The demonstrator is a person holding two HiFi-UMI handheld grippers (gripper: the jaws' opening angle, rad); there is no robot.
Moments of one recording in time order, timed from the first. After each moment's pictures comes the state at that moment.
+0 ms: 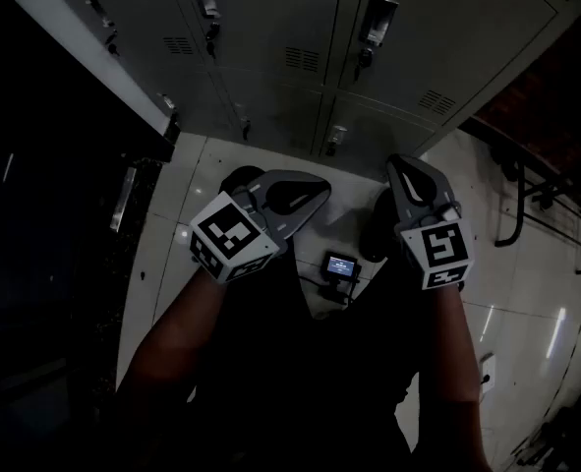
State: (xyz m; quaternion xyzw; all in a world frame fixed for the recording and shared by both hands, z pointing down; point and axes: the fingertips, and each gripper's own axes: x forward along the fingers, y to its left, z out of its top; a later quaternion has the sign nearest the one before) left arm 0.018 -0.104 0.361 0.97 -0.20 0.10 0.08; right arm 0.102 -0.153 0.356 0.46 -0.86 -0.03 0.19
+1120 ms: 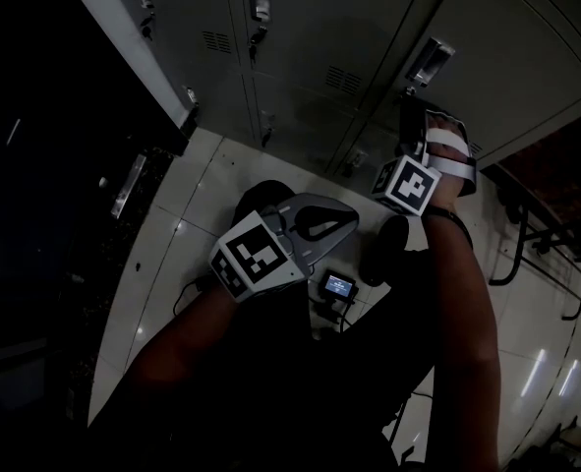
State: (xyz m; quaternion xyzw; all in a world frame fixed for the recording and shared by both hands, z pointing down) left arm 0.017 -0.103 0.354 0.98 -0.19 0.08 0.08; right arm 0.070 -0.317 0.358 0.44 -0.58 -0.43 0.53
